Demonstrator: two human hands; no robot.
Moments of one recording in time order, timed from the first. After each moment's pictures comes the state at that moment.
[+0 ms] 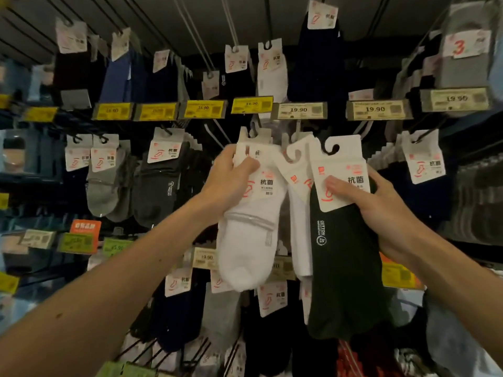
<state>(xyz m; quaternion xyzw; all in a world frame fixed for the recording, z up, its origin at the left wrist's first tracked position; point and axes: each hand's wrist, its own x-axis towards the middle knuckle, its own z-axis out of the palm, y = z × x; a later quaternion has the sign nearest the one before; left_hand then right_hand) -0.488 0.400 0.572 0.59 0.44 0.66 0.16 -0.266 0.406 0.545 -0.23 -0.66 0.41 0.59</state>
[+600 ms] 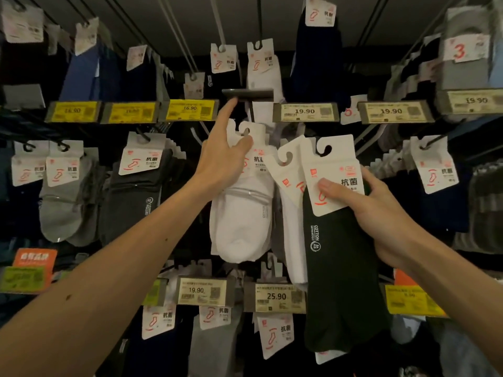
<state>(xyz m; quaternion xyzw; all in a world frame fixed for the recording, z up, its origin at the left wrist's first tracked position) -0.523 0.474 0.619 0.66 0.37 0.65 0.01 -0.301 0.444 0.557 -0.24 -0.66 0.37 0.61</state>
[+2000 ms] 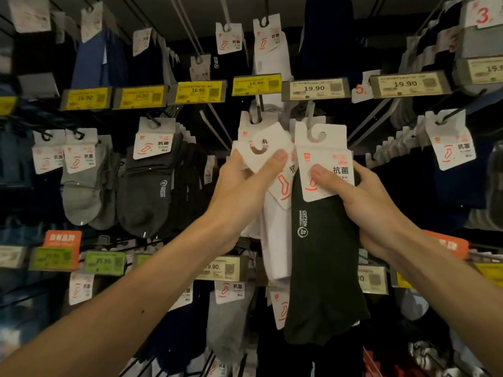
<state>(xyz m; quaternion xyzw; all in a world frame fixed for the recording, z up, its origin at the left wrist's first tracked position) -0.495 0.407 0.547 0.62 0.34 0.66 0.23 -0.325 0.438 0.538 -0.19 -0.64 0.44 0.60</state>
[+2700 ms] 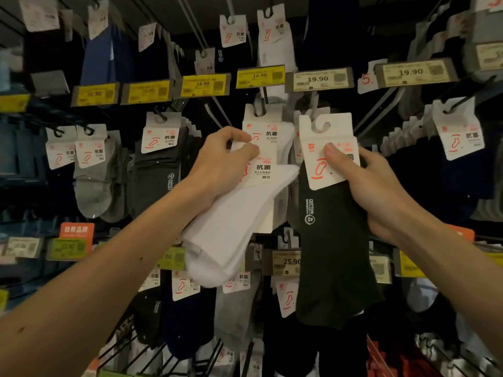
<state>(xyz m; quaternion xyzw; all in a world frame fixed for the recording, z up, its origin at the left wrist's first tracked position) -0.531 0.422 0.580 0.61 0.50 0.61 0.09 -0.323 0.440 0.543 -0.21 -0.63 0.41 0.62</state>
